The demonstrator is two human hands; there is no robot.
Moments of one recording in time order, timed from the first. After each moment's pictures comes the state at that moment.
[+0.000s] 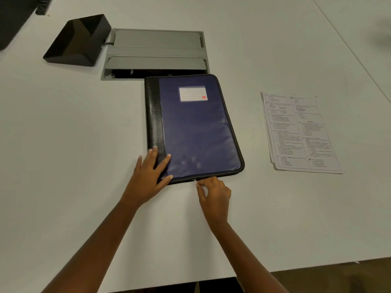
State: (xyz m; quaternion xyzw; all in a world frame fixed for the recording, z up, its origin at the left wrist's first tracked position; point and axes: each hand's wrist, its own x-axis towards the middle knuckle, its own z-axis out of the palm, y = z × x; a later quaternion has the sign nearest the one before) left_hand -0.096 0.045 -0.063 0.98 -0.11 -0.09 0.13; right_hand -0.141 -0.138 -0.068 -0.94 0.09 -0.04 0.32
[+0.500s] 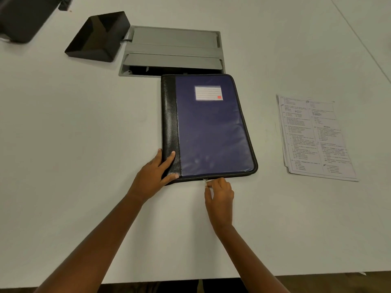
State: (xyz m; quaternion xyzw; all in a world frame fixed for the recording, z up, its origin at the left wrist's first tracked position) left_hand -0.100 0.066 -0.068 0.96 -0.05 -0.14 0.23; right_hand -0.150 -0.119 -0.066 -0.94 0.06 -0.07 0.34
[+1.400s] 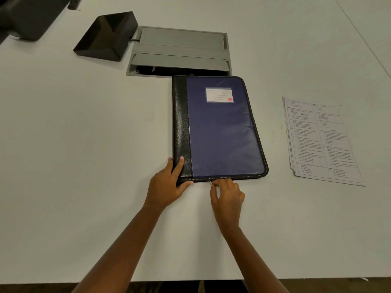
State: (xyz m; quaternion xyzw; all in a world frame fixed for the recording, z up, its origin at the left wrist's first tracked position) left_hand -0.120 0.041 -0.070 0.99 -0.07 0.01 0.11; right_hand -0.147 -0.122 -0.071 -0.96 0.09 -0.04 0.25
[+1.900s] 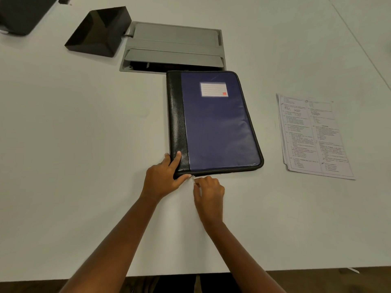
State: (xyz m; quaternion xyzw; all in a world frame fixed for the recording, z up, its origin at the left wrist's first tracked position) left_hand -0.110 0.038 -0.070 0.99 -0.10 0.06 0.08; right_hand -0.155 -0.098 -0.065 -0.96 0.01 -0.04 0.28
